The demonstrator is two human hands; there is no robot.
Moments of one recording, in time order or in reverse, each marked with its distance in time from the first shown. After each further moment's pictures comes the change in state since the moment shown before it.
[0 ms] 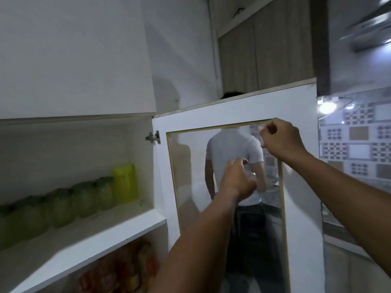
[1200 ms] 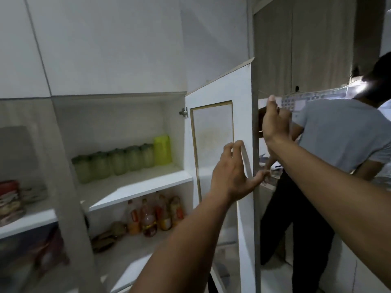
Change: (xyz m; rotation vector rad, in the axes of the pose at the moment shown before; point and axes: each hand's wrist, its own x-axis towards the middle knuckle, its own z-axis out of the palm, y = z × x) left_hand -0.202 0.058 -0.043 0.472 0.289 0.226; right_hand -0.121 -0.086 -0.055 0.548 0.056 0.257
